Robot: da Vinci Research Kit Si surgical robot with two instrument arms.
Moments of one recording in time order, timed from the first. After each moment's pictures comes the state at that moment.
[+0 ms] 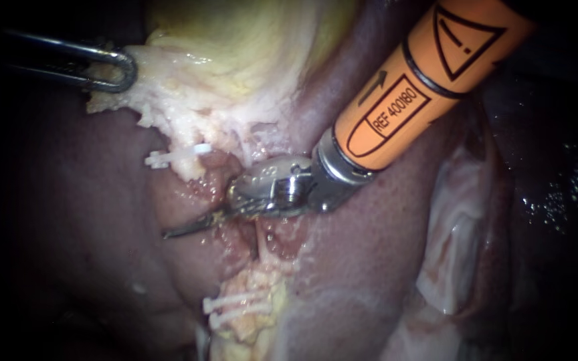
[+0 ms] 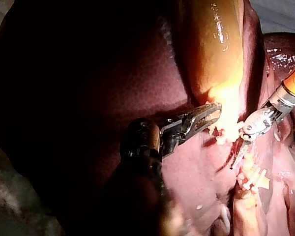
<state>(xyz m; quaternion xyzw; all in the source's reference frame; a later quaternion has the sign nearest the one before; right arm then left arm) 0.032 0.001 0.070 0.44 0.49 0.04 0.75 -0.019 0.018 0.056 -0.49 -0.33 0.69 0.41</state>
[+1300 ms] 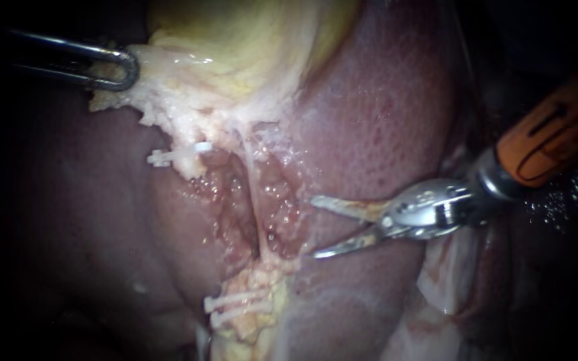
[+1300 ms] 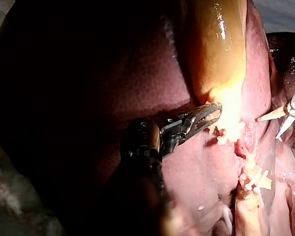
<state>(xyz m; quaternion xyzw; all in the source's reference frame) 0.012 0.001 0.069 0.10 0.50 0.15 0.85 -0.019 0.018 0.057 -0.49 -0.33 0.69 0.41</state>
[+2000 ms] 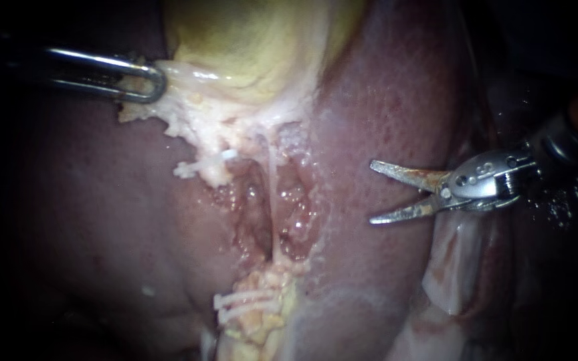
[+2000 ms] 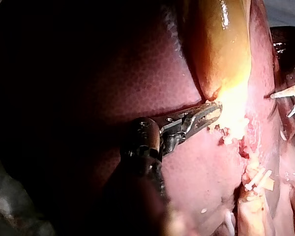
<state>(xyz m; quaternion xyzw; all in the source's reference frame) 0.008 0.003 0.067 0.11 0.47 0.12 0.87 -0.023 0.015 0.064 -0.49 -0.33 0.70 0.41</state>
